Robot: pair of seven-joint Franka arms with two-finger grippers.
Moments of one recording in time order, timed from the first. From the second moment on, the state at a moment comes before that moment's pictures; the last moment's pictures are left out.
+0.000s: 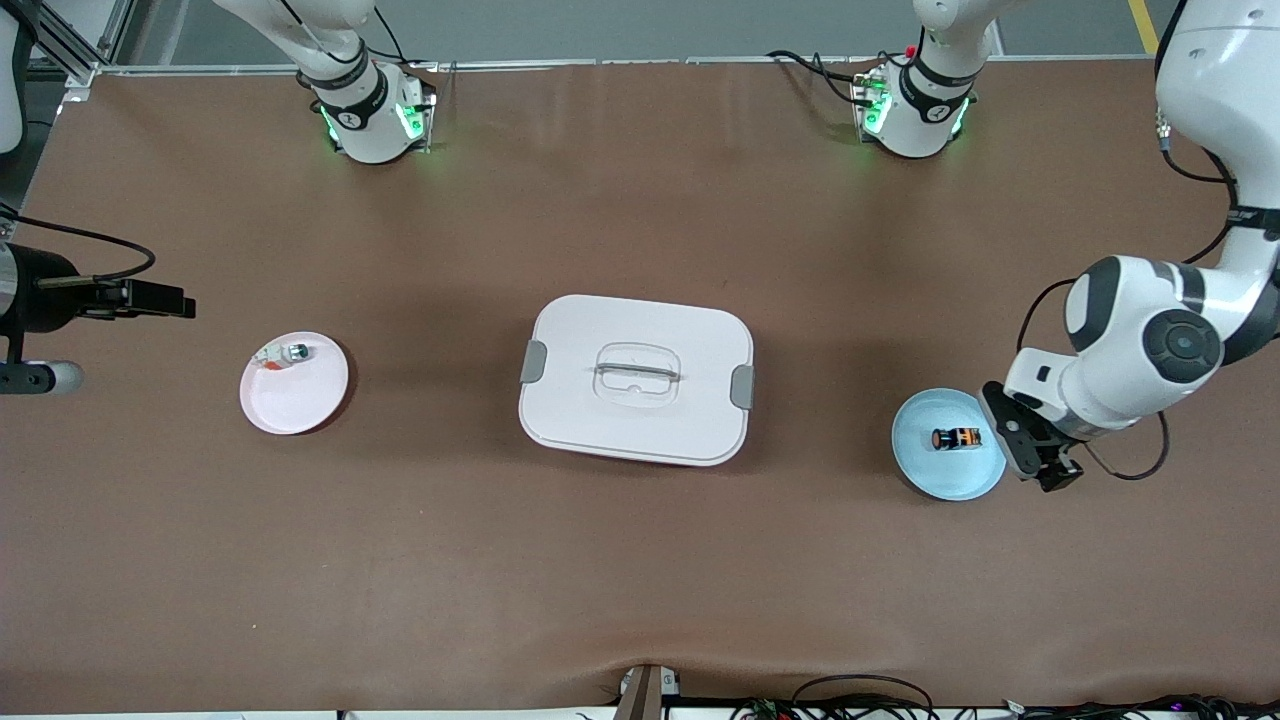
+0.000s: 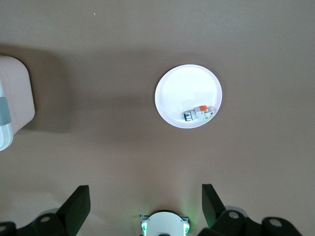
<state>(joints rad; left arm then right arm) 0.46 0.50 -0.53 -1.78 0.38 2.26 1.04 -0.21 0.35 0.25 -1.18 -0.02 1.24 0.03</state>
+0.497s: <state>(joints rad) 0.46 0.44 -0.54 -1.56 0.23 1.95 0.82 -0.07 0.32 0.10 -1.19 -0.02 1.24 0.03</state>
